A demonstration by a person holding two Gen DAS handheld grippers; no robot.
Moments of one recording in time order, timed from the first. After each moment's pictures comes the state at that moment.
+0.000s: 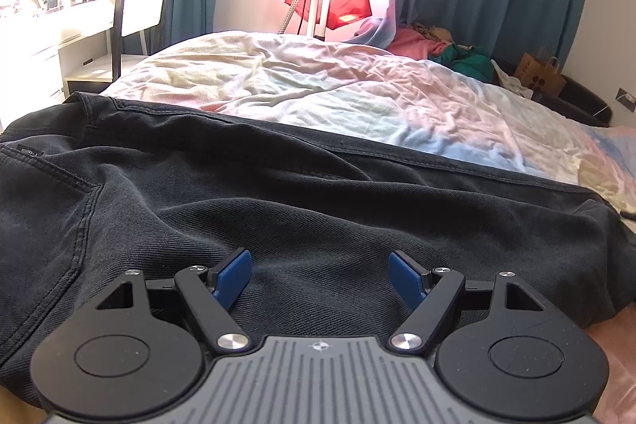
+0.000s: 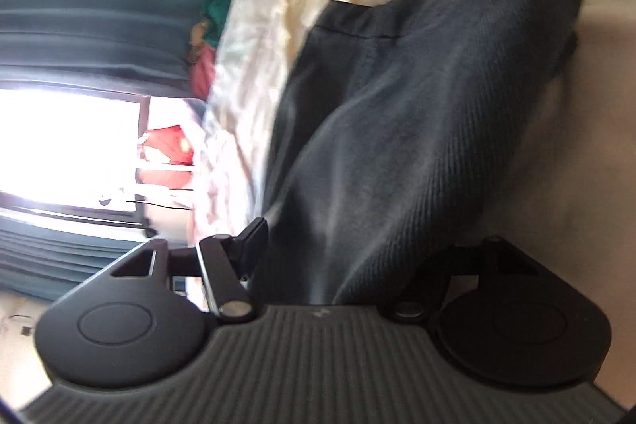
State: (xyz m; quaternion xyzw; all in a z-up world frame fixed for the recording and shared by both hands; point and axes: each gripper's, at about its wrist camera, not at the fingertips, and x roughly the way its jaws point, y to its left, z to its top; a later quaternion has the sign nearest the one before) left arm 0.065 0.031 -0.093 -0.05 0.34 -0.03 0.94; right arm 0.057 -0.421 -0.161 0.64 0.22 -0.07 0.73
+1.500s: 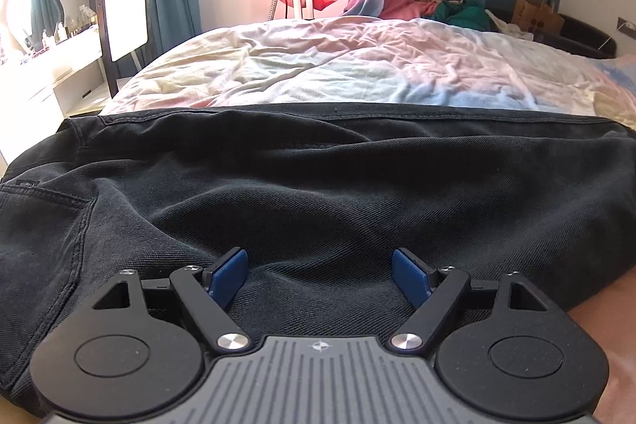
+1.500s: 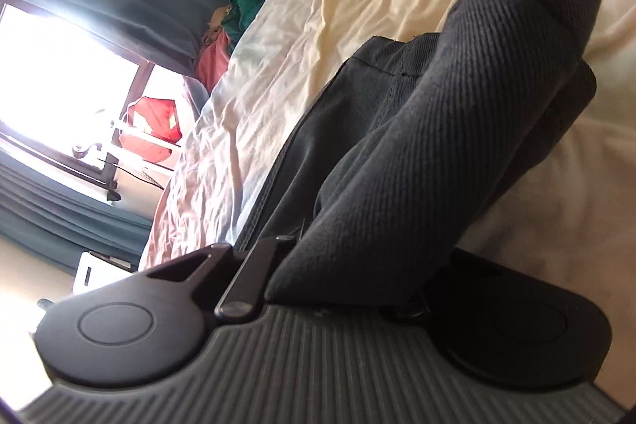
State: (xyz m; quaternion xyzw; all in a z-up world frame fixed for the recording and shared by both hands) left arm 0.069 0.012 -0.112 0.05 0.36 -0.02 0.93; right arm 0.095 -0.383 -0.136 0.50 0.26 -0.11 0.82
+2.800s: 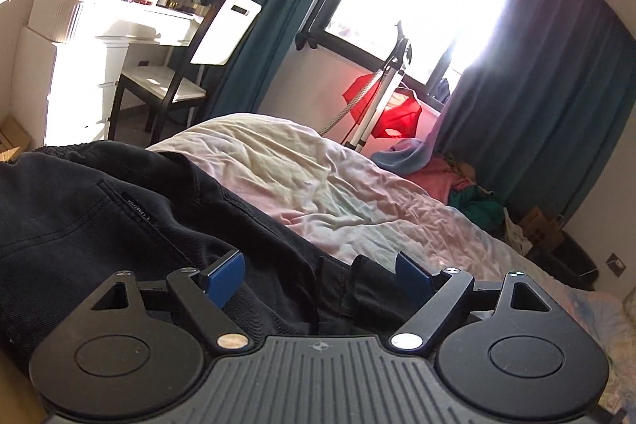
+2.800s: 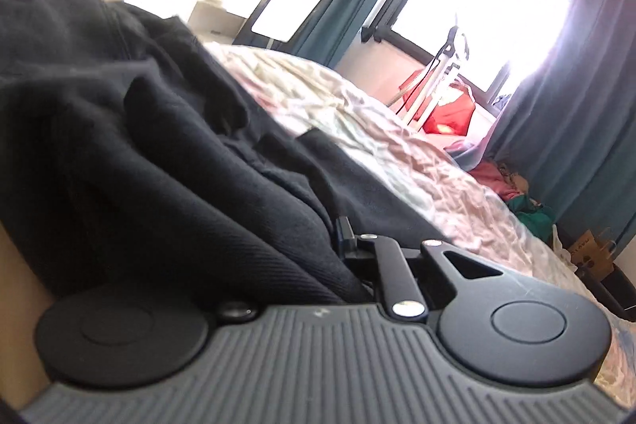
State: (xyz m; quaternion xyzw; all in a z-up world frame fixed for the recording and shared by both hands) left arm 0.034 0.150 -0.020 -0.22 0.21 0.01 0.95; right arm 0.039 -0.045 -0.083 -0.28 0.13 0.16 0.94
